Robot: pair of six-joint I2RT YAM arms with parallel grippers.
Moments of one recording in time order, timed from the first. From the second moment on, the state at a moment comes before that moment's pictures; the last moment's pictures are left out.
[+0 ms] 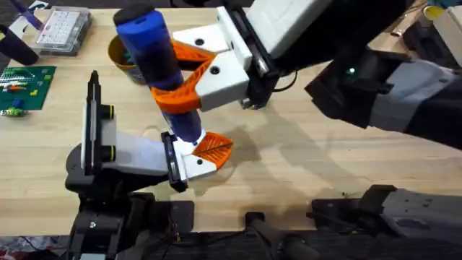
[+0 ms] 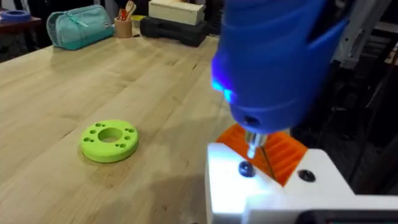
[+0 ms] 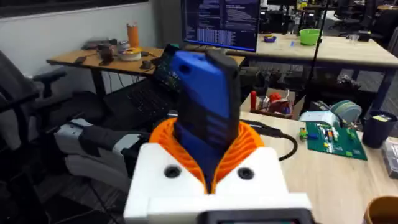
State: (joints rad) left arm -0.03 0.00 0.01 -0.13 1.23 -0.02; right arm 0.73 1.40 0.92 0.73 -1.16 0.21
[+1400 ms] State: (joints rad) left arm -0.03 0.00 0.01 -0.13 1.23 -0.02; right arm 0.74 1.43 0.91 0.74 -1.18 0.18
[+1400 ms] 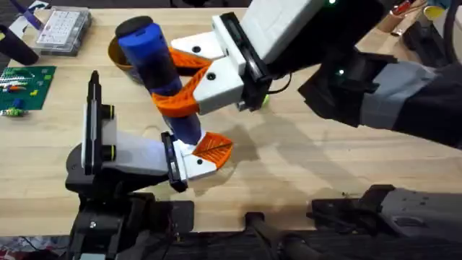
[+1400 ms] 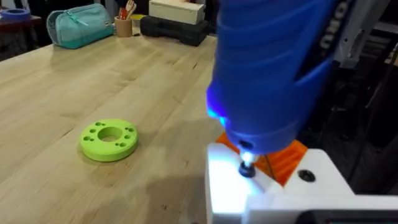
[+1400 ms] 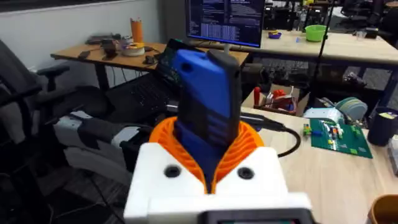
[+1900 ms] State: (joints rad) left arm -0.03 0.00 0.01 -0.13 1.23 -0.02; right arm 0.74 1.43 0.91 0.75 -1.21 0.17
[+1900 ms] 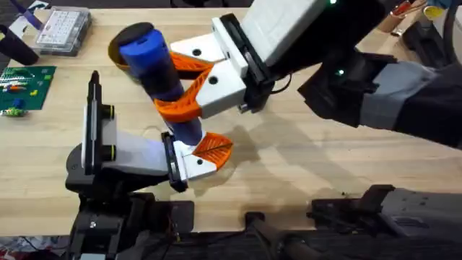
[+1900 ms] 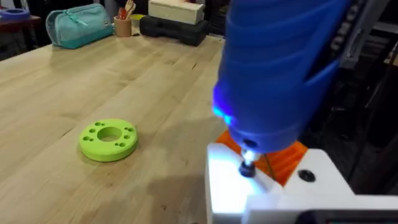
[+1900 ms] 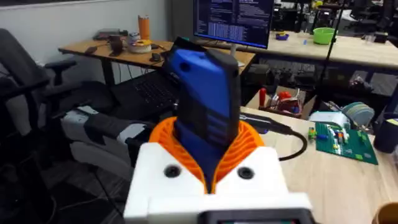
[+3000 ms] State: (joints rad) left arm -0.03 0.00 0.01 -0.13 1.24 -0.03; right arm 0.74 1.42 0.91 0.69 -1.21 0.13
